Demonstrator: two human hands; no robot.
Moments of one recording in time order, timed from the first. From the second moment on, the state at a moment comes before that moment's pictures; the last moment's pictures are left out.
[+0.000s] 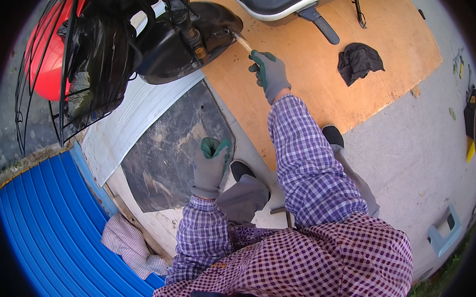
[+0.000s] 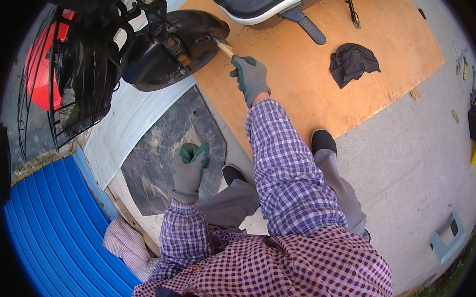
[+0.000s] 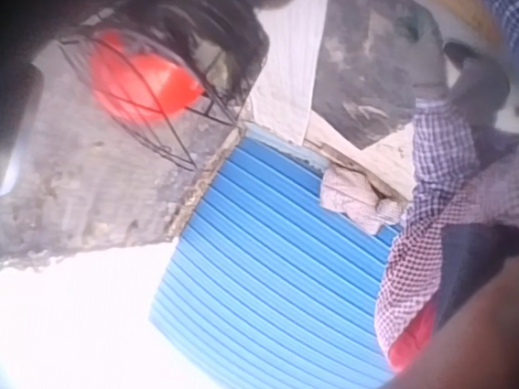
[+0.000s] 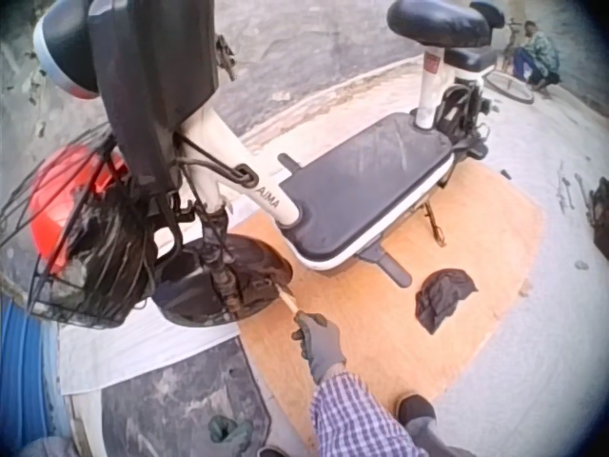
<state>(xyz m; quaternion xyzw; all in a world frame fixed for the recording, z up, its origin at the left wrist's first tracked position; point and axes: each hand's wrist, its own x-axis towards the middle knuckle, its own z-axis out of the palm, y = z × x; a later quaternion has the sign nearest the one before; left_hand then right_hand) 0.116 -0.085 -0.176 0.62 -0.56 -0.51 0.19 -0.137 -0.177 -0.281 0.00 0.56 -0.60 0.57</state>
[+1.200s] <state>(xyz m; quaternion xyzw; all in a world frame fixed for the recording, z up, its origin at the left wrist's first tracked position) 0.116 -0.087 -0.173 0.62 -0.57 -0.52 0.16 -0.197 -0.165 -0.288 -0.08 0.52 -0.56 0.64</state>
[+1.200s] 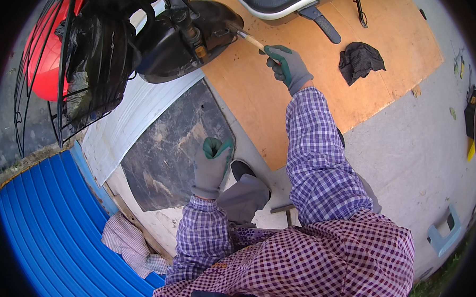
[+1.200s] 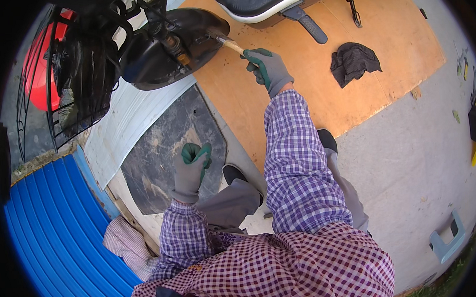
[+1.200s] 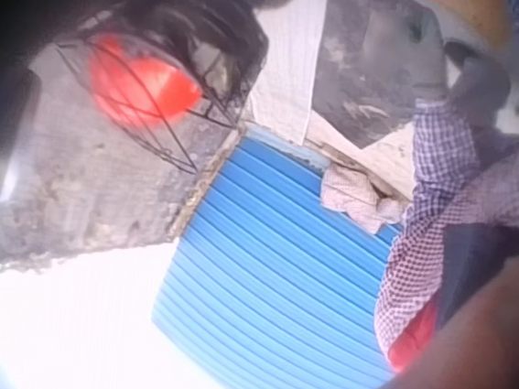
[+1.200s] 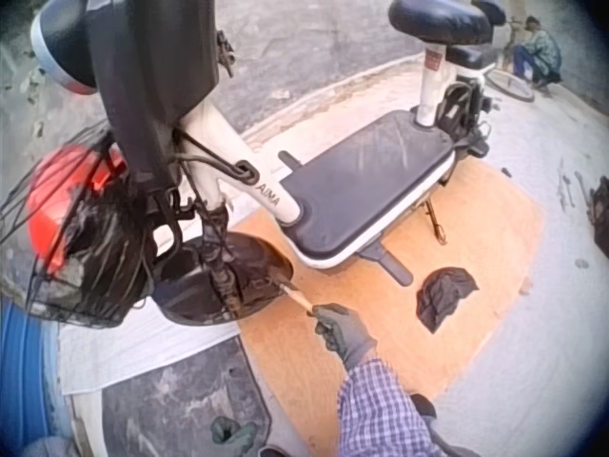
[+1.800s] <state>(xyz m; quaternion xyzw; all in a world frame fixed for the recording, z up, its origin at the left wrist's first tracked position) 0.114 -0.086 -0.173 0.62 -0.56 -0.53 0.15 -0.195 -0.174 -0.212 -0.40 0.74 -0.42 0.34</state>
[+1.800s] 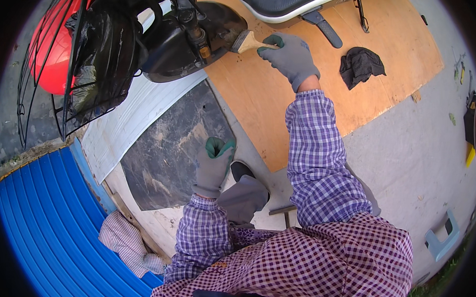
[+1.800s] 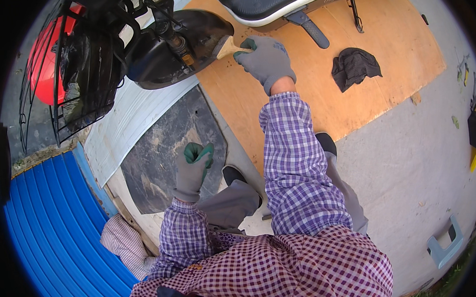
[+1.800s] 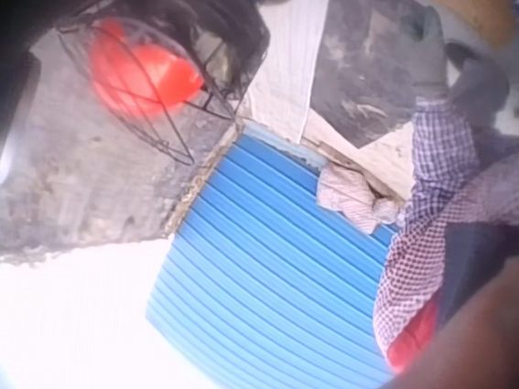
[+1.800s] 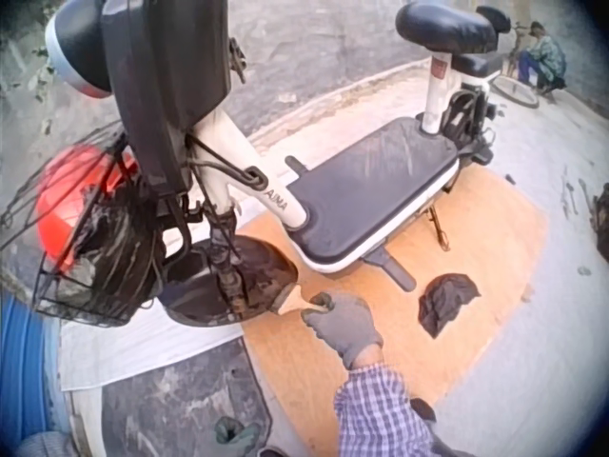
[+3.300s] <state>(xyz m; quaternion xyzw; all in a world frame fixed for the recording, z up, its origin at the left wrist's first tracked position) 0.136 -0.083 -0.141 0.60 -0.52 -0.56 0.23 -0.146 -0.170 -0.170 -0.35 0.71 -0.53 0.31</state>
